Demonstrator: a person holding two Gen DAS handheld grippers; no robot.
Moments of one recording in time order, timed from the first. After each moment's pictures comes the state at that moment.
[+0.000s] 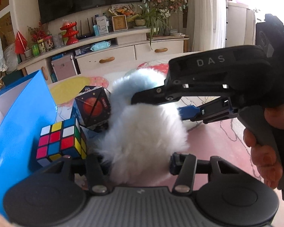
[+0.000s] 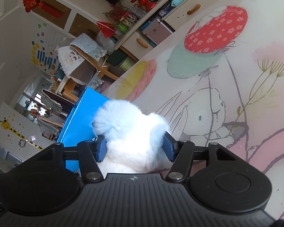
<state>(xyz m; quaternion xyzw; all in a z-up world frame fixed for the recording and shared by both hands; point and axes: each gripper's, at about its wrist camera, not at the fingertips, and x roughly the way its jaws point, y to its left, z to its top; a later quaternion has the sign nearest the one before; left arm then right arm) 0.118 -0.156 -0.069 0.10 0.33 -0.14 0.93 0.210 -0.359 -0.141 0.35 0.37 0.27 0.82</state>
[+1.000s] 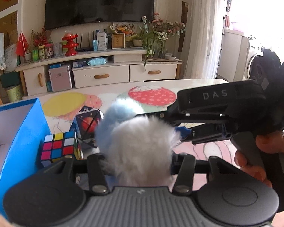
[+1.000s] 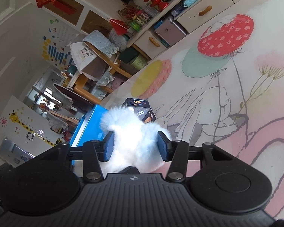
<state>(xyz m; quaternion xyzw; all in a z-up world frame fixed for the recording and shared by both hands) 0.097 -0.150 -0.046 0.04 0.29 -0.17 0.94 0.180 -0.370 -0.112 0.35 0.36 0.30 0.81</state>
